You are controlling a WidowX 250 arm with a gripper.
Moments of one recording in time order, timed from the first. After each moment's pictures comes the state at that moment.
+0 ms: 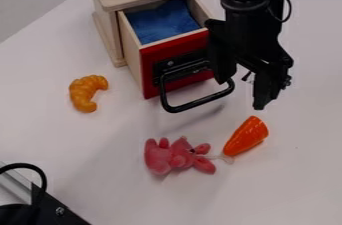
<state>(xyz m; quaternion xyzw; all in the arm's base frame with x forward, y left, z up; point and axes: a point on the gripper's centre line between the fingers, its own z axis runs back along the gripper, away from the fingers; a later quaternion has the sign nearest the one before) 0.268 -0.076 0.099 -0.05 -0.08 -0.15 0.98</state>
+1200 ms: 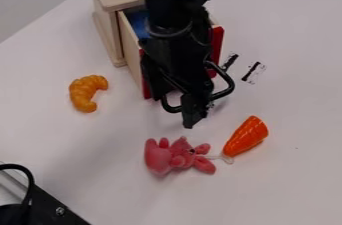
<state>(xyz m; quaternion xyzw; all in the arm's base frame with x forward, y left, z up) 0.223 -0.016 0.078 -0.02 -0.06 -0.14 0.99</state>
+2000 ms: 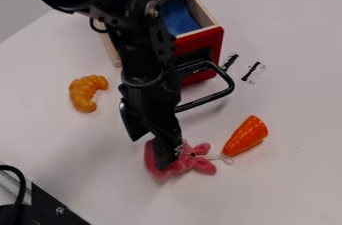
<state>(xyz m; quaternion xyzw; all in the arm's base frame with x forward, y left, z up) 0.197 -0.005 0.022 -0.04 -0.01 -0.16 0.99</state>
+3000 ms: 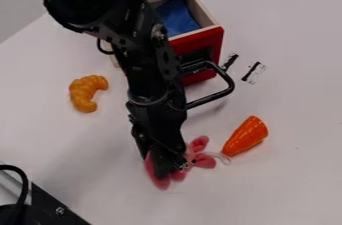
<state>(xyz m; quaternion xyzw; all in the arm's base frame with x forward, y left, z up) 0.196 -0.011 0.008 -0.05 -0.02 -0.17 0.98</state>
